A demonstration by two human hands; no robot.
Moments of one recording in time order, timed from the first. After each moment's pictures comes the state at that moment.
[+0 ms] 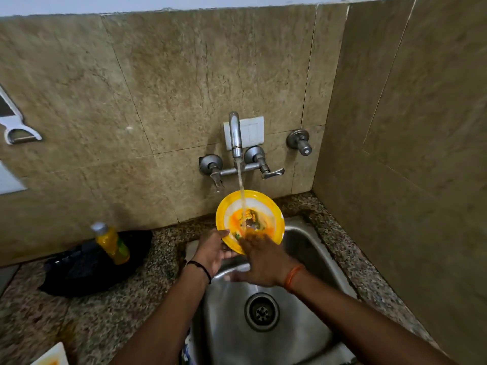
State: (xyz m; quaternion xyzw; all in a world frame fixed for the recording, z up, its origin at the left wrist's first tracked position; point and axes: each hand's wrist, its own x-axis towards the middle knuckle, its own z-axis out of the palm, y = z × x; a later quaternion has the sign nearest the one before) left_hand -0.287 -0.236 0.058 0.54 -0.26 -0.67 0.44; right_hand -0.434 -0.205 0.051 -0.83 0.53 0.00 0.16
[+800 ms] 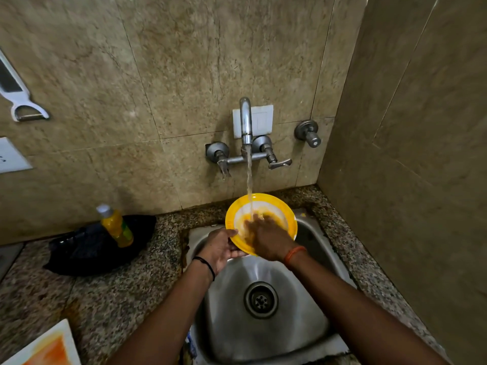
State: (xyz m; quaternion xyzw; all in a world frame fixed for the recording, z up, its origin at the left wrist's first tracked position) left_hand -0.287 -0.228 0.035 0.54 -0.25 -0.70 0.40; right_hand -0.437 -0.231 0.048 -0.81 0.57 0.01 0.16
